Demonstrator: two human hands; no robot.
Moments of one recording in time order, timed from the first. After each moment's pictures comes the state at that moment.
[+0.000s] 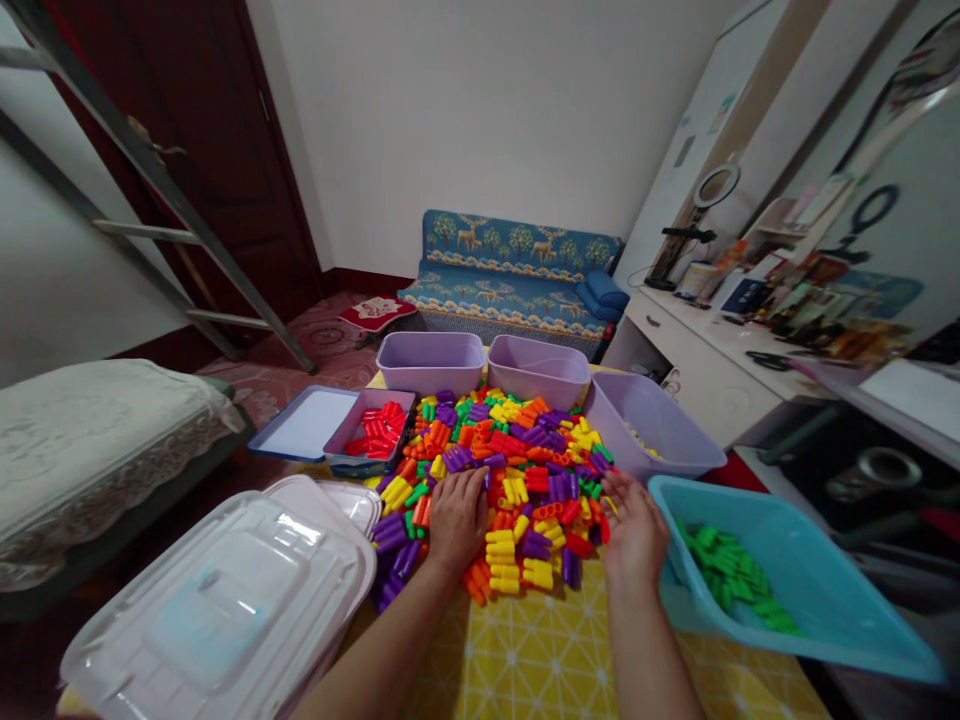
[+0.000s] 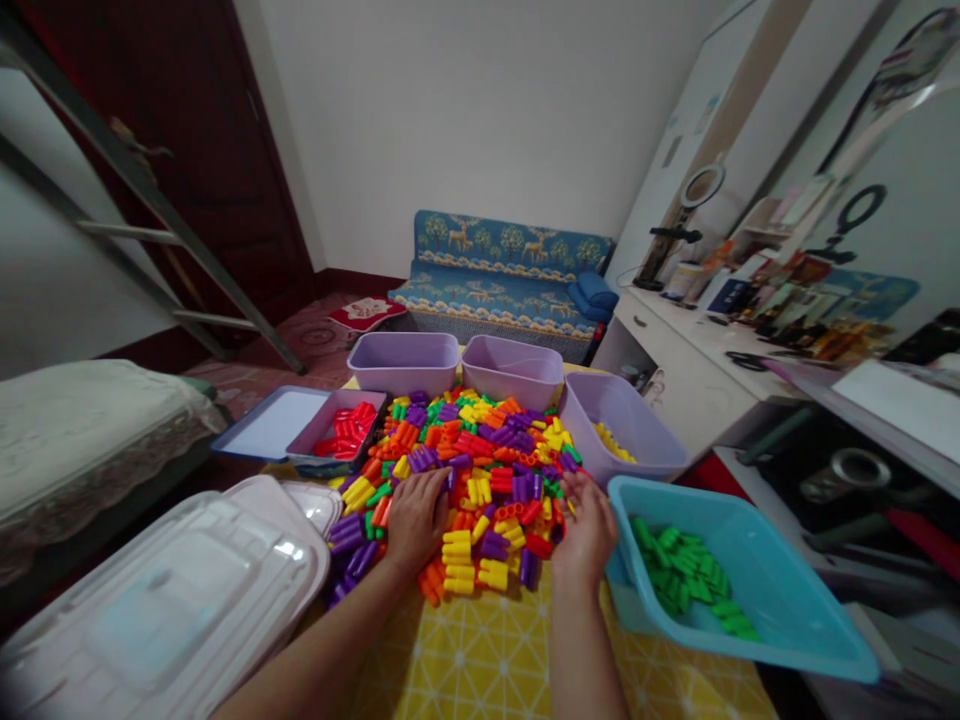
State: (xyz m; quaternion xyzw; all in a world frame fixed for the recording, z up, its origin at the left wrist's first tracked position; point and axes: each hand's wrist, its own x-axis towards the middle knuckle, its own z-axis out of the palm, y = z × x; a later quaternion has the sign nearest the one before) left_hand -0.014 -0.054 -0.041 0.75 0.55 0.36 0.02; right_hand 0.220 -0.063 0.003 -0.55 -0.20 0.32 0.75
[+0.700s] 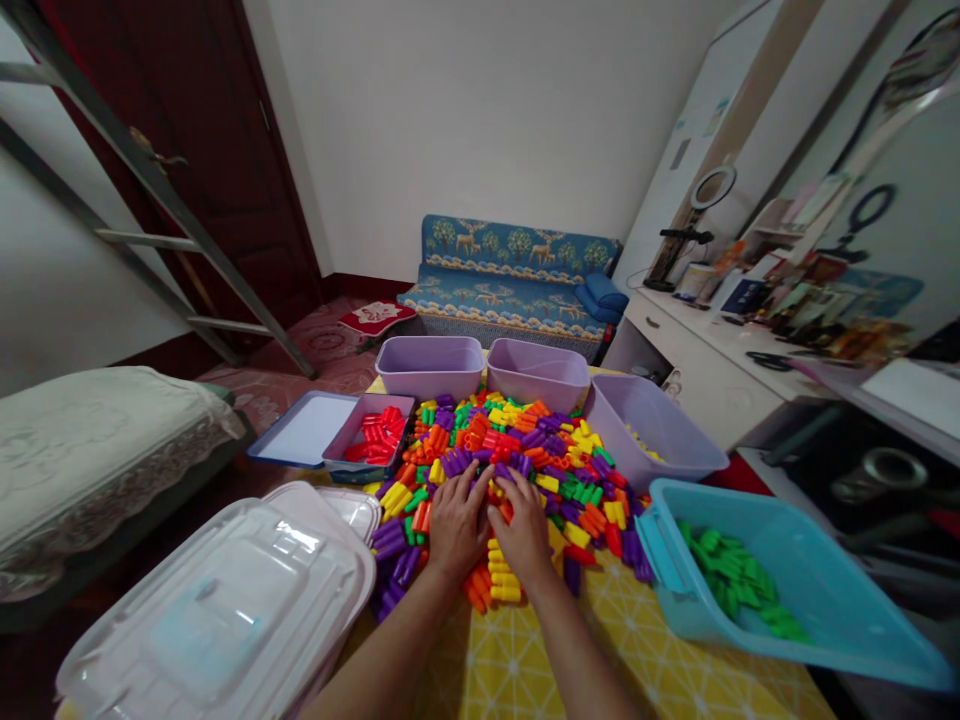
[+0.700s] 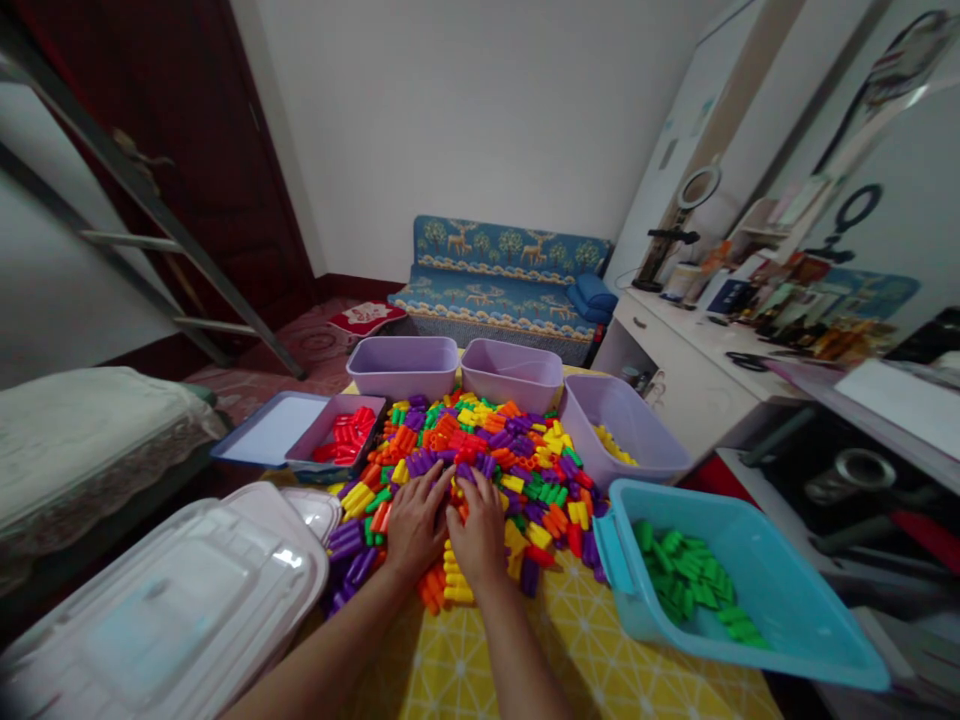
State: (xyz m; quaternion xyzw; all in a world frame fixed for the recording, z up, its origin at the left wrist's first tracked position) left_hand -0.015 -0.053 -0.042 0.76 0.55 0.34 0.00; right_hand 0.114 -0.054 -0.029 -0.58 -0.69 0.12 0.42
